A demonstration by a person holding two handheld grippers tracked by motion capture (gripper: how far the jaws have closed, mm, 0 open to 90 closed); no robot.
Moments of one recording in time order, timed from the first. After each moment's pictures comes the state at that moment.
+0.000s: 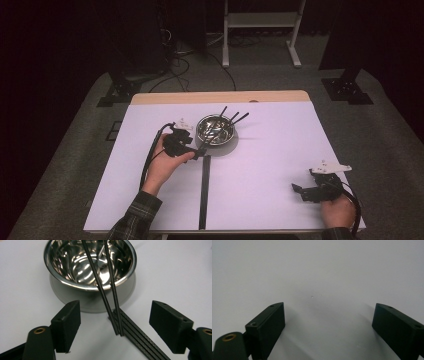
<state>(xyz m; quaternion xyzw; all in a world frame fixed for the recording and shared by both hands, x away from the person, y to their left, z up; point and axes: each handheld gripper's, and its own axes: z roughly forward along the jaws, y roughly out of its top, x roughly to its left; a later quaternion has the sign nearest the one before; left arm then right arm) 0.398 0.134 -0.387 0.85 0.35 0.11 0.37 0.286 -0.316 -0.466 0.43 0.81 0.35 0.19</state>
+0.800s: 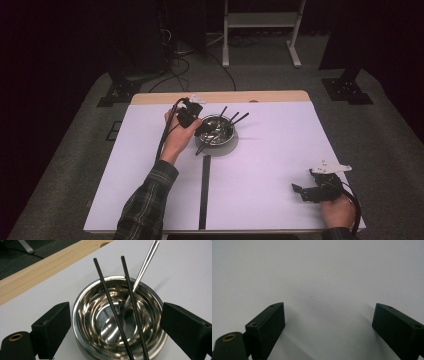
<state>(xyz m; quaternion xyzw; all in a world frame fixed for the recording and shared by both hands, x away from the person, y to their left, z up) 0.472 0.095 -0.367 0.85 0.34 0.15 0.38 0.286 -0.316 -0.466 0.43 0.81 0.35 0.19</state>
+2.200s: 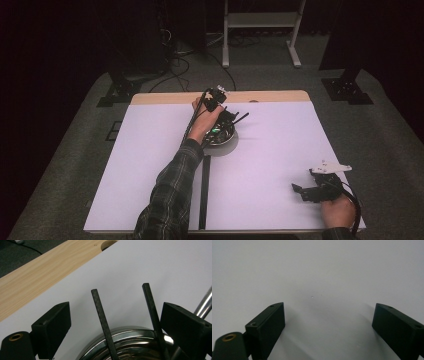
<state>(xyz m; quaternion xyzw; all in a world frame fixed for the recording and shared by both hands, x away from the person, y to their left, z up) 0.556 0.027 -0.406 0.86 0.36 0.13 0.33 0.287 -0.316 -0.466 0.43 0.81 0.35 0.19</state>
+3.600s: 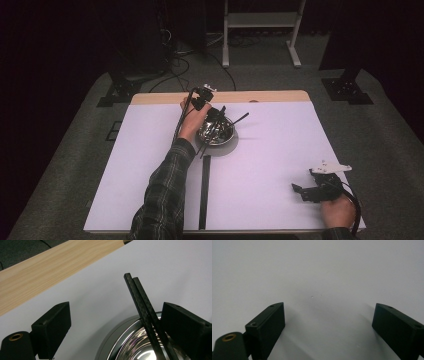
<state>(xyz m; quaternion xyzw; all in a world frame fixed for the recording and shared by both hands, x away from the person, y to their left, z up) 0.564 0.070 -0.407 0.85 0.40 0.12 0.33 0.287 -0.316 -0.466 0.43 0.81 0.35 0.19</state>
